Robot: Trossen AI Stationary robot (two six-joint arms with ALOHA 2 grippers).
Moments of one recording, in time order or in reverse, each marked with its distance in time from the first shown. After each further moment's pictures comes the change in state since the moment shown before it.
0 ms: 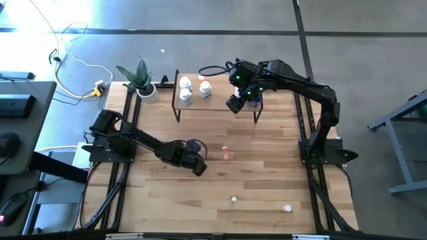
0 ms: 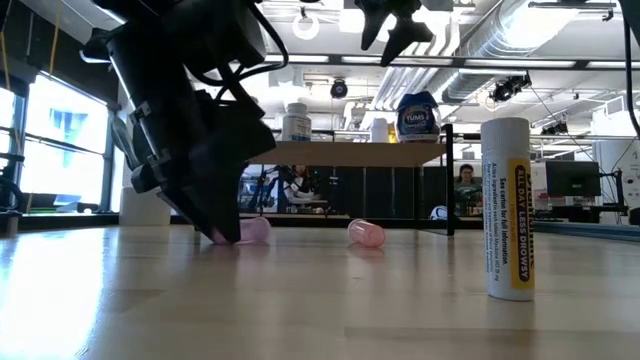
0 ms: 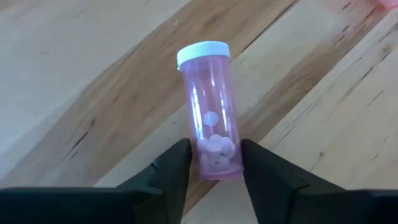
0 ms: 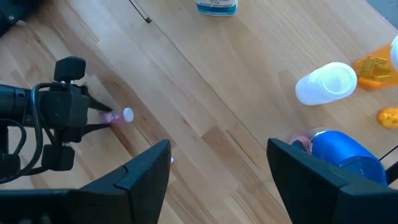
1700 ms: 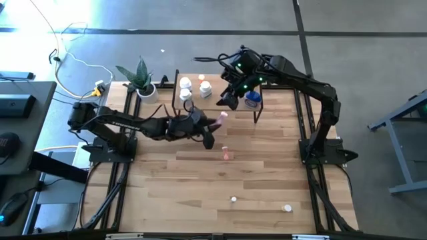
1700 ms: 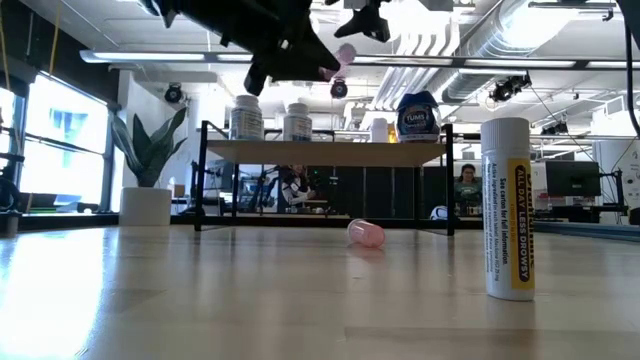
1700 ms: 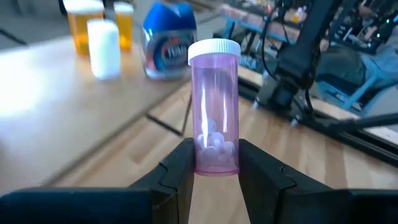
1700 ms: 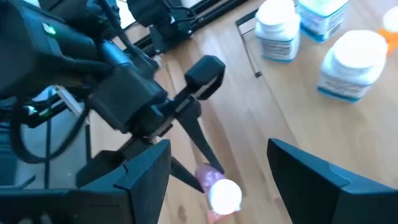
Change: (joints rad) left arm 0.242 -0.301 0.000 0.625 -0.028 0.687; right arm -0.056 0.000 0.000 0.290 -0.398 -0.197
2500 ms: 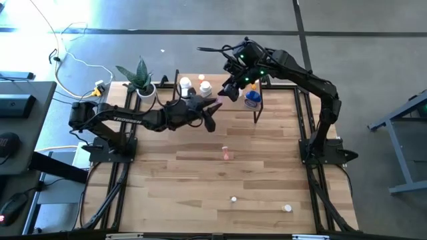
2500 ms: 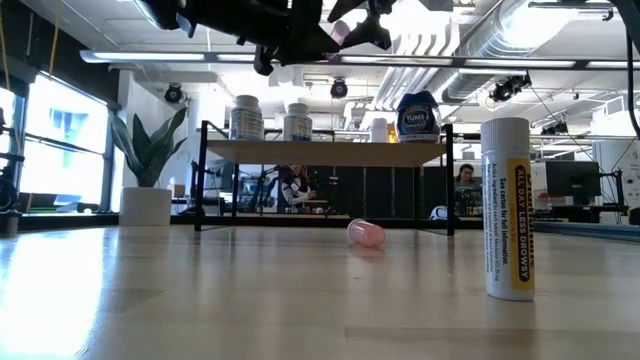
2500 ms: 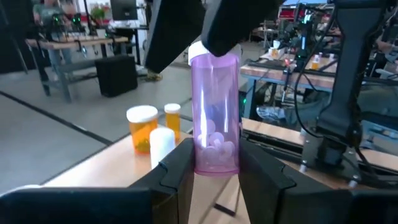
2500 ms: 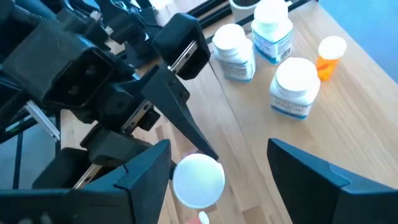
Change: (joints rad) left arm 0.138 0.000 0.000 0.268 0.002 0.310; right arm -0.078 0.004 0.000 0.029 0.034 -0.065
